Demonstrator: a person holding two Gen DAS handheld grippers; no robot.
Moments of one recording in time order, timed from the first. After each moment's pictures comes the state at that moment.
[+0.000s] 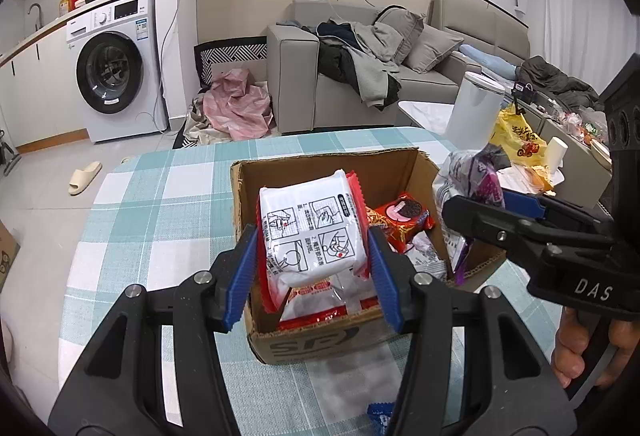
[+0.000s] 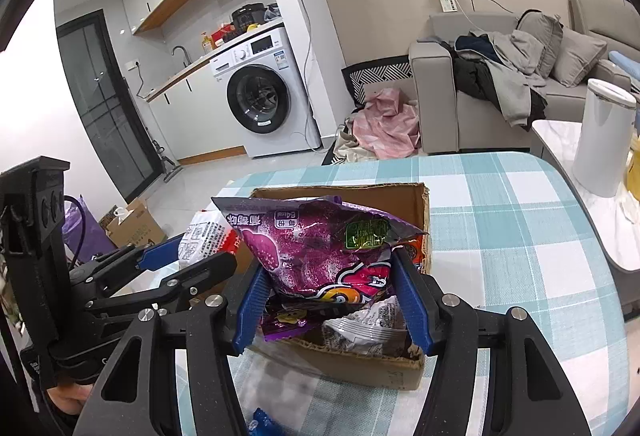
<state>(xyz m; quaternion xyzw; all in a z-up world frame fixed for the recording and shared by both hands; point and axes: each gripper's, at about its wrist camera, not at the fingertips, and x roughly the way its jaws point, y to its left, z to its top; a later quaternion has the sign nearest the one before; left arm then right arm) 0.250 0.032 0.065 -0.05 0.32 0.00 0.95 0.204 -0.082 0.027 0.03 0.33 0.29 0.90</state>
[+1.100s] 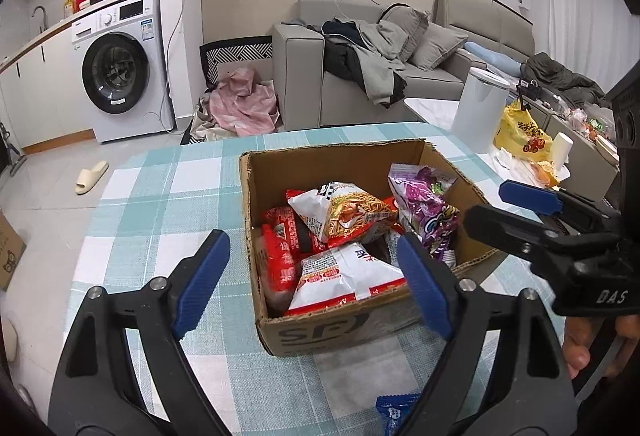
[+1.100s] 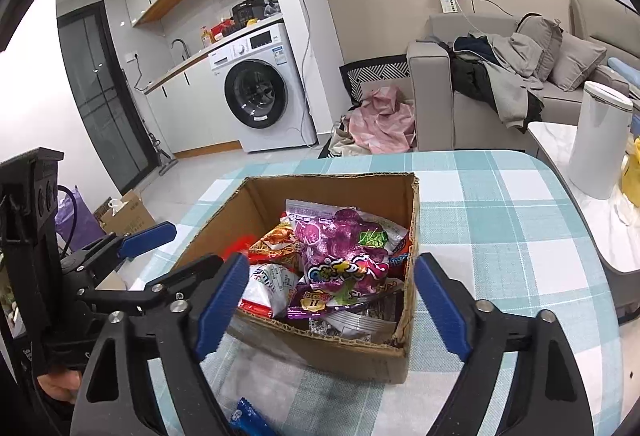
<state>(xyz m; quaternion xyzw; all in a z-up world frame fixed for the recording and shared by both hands) 0.241 0.037 0.051 -0.05 0.32 0.01 0.95 0.199 -0.095 0.020 0.02 0.33 0.29 0.90</state>
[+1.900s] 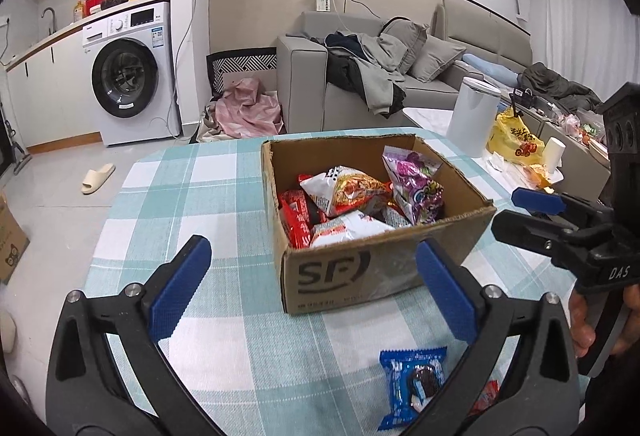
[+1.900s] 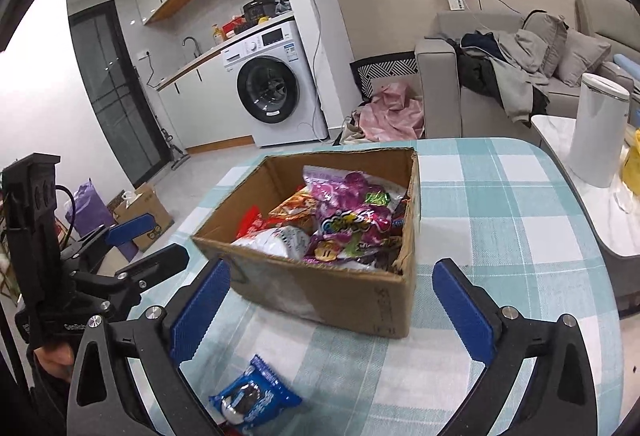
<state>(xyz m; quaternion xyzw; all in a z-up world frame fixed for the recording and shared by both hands) 0.165 0.040 0.066 -0.05 0.29 0.02 0.96 0.153 -0.115 0.019 0.01 0.33 0.31 0.89</state>
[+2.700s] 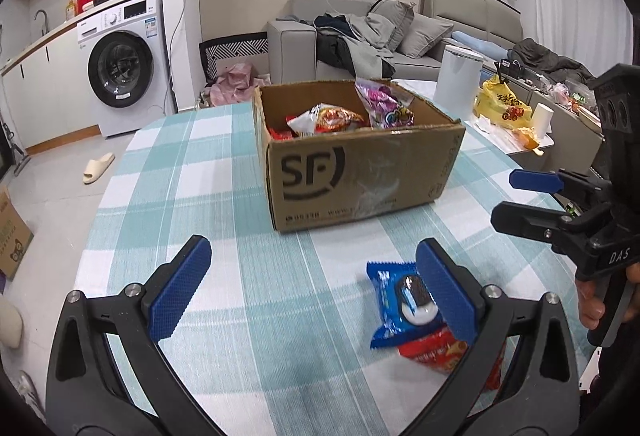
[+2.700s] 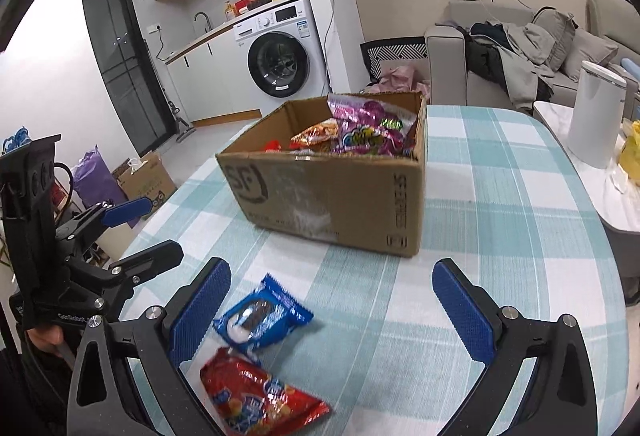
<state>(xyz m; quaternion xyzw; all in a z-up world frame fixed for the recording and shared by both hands) 0.087 0.015 0.032 -0.03 0.32 0.01 0.95 0.088 -0.128 -0.012 -0.02 0.36 0.32 0.88</state>
